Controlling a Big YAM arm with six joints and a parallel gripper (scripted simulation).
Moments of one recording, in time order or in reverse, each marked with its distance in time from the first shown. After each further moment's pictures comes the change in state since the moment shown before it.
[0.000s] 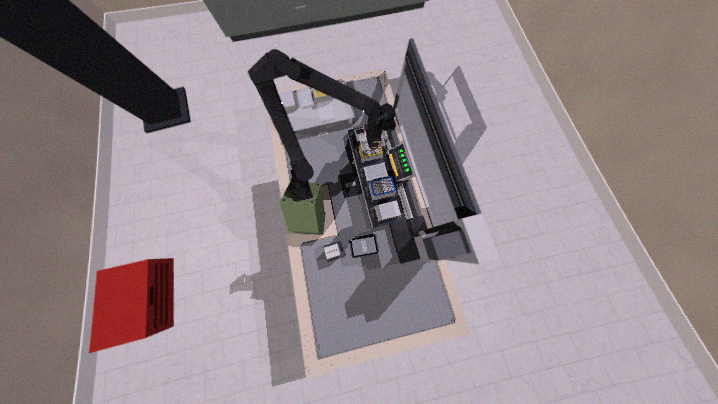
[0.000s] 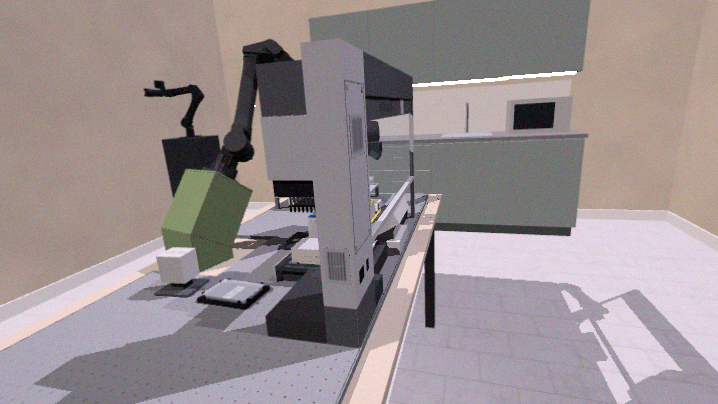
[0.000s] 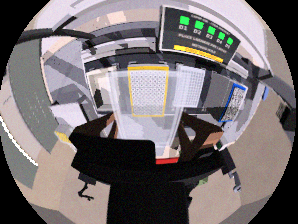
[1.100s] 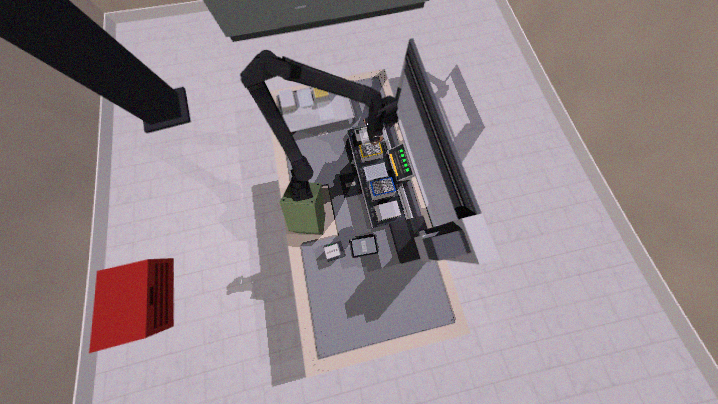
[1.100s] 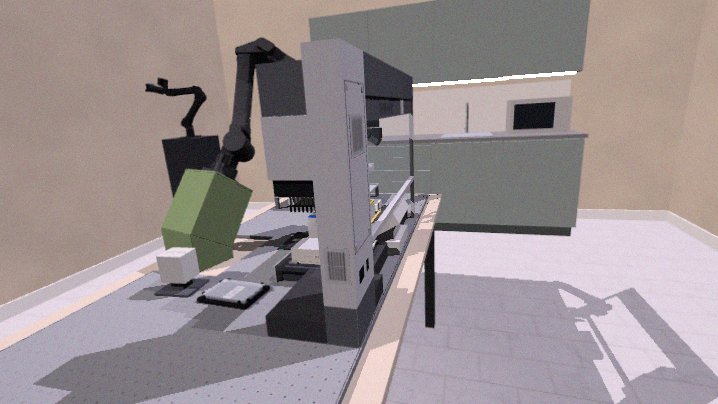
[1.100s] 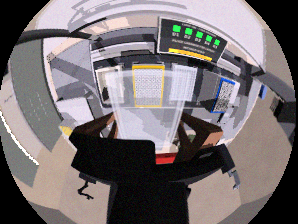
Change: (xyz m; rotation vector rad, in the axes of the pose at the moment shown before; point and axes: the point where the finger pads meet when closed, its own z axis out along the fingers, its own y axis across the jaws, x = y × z) arm -0.002 0.001 -0.050 0.000 -0.002 0.000
